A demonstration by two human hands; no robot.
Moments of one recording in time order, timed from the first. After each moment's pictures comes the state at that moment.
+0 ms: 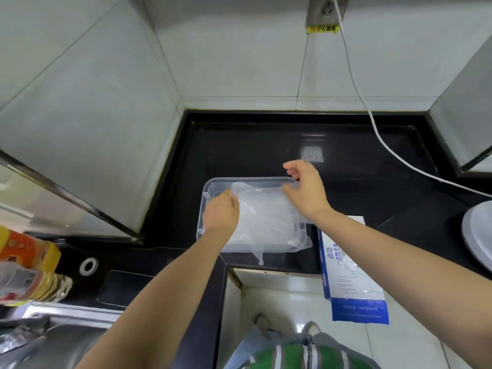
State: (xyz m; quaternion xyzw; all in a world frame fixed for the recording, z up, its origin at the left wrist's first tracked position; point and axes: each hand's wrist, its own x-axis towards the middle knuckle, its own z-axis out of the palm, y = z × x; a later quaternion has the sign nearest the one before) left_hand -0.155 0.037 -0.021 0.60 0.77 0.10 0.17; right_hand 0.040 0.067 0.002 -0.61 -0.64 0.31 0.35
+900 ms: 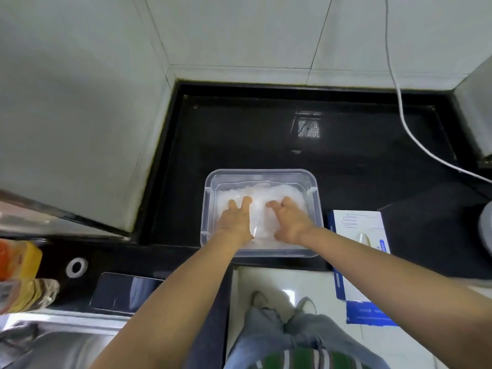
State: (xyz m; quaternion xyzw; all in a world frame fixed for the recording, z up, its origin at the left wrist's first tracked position) left_hand -0.161 0.048 -0.083 0.67 0.67 -0.11 0.28; right_hand -0.004 0.060 -0.073 -0.58 -0.73 0.33 -0.12
